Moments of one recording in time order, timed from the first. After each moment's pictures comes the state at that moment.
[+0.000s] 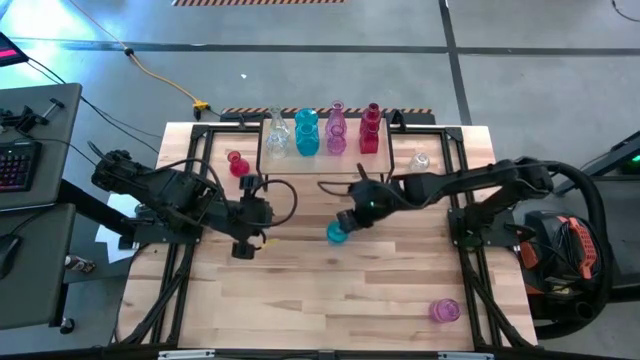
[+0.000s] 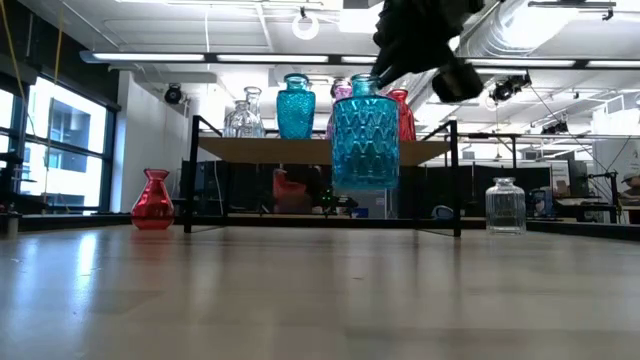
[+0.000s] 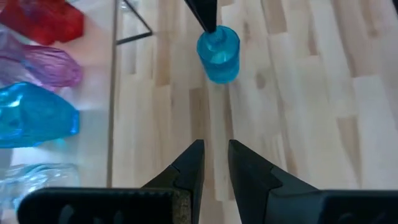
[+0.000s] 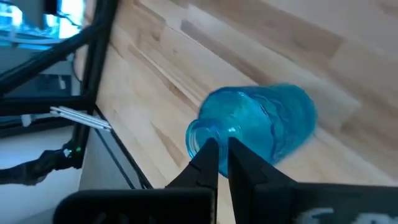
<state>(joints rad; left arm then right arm) -0.41 1.41 1.63 -1.24 -0.44 -0.14 0.06 1.49 1.13 -0.43 -0.14 1.18</state>
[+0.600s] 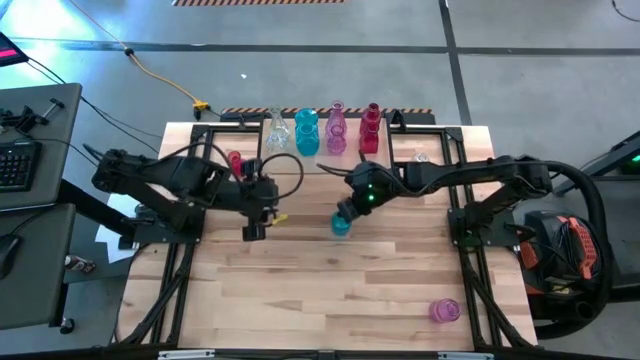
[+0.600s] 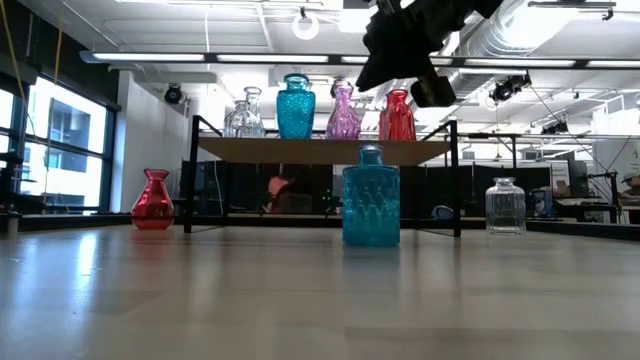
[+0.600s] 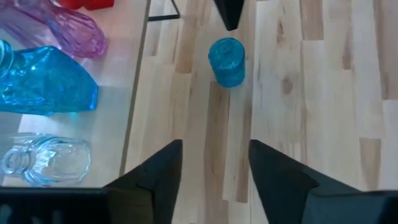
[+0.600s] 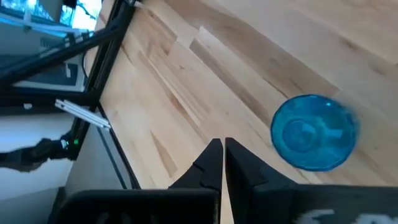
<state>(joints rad) -0.26 1.41 1.63 -1.24 -0.39 -0.18 -0.05 1.49 1.13 -0.40 -0.22 0.98</state>
